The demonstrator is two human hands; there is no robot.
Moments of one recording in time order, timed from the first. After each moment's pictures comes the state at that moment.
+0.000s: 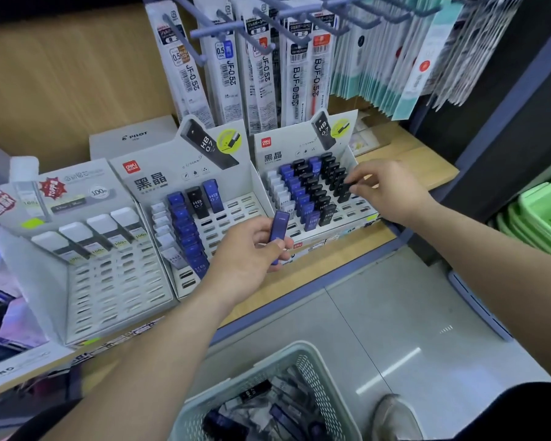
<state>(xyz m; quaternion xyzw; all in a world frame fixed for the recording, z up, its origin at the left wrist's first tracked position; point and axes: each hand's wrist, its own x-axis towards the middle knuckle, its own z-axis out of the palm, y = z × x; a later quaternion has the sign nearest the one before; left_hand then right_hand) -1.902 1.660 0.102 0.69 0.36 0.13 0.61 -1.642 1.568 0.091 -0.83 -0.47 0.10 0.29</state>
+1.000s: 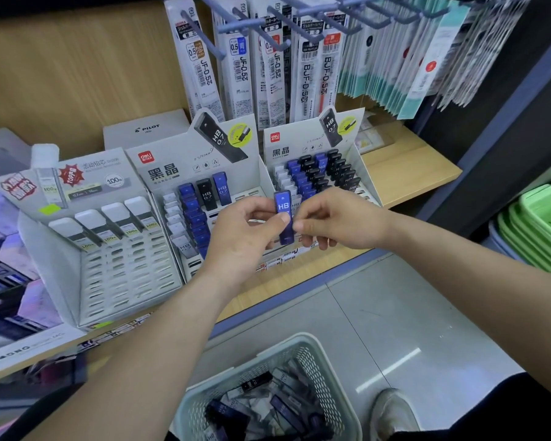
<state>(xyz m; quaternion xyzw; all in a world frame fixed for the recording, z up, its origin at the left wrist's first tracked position) -1.907 1.664 0.114 0.66 0.38 0.25 0.60 -1.738 1.579 0.123 -0.70 -0.55 0.36 0.27</state>
